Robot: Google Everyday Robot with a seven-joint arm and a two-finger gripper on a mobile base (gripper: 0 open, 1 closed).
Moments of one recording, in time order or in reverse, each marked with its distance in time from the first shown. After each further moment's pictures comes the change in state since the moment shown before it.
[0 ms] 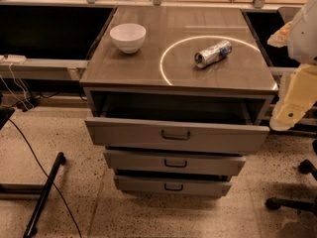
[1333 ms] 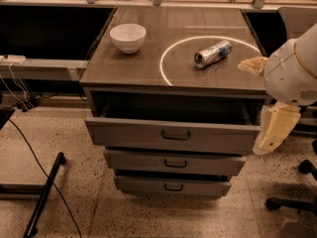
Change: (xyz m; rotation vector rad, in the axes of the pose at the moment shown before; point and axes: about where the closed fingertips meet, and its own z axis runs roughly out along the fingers) arm -0.012 0.023 0.061 -0.008 -0.159 -0.210
